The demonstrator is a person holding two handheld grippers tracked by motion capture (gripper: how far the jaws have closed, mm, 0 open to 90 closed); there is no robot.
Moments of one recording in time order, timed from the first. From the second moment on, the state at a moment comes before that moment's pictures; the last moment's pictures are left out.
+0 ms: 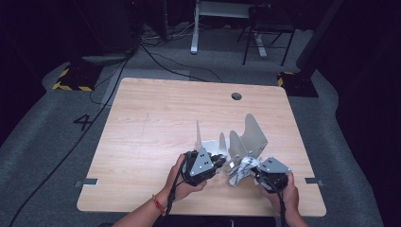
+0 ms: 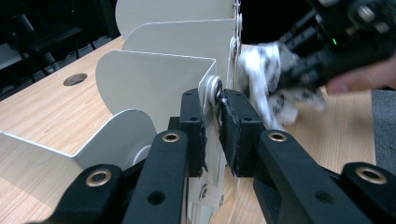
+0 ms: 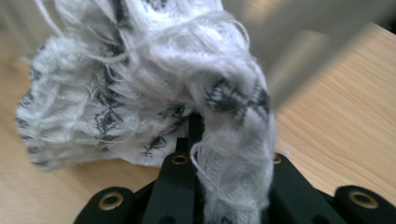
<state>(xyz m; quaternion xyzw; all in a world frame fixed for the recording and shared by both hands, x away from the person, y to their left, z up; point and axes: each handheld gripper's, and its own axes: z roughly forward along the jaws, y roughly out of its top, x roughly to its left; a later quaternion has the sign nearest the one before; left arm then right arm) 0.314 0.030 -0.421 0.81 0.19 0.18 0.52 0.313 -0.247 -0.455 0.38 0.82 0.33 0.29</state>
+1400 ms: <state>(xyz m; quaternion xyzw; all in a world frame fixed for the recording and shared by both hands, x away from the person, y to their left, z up) 0.308 0.027 -0.410 0.81 0.18 0.17 0.52 0.306 -0.223 -0.452 0.35 0.82 0.35 0.28</state>
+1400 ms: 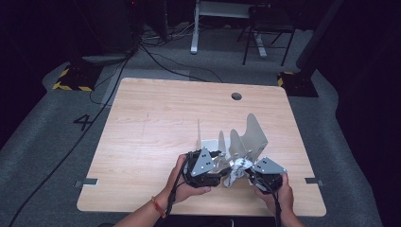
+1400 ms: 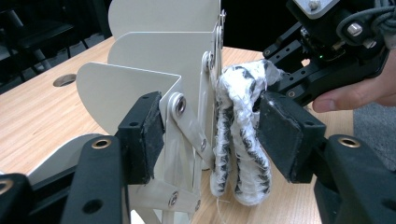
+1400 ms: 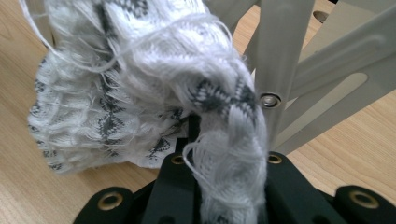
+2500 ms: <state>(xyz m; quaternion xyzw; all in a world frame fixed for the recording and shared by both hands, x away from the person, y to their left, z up) 0.314 0.066 -0.382 0.82 0.16 0.17 0.53 0.322 -0.244 -0.452 0.38 0.82 0.34 0.26</state>
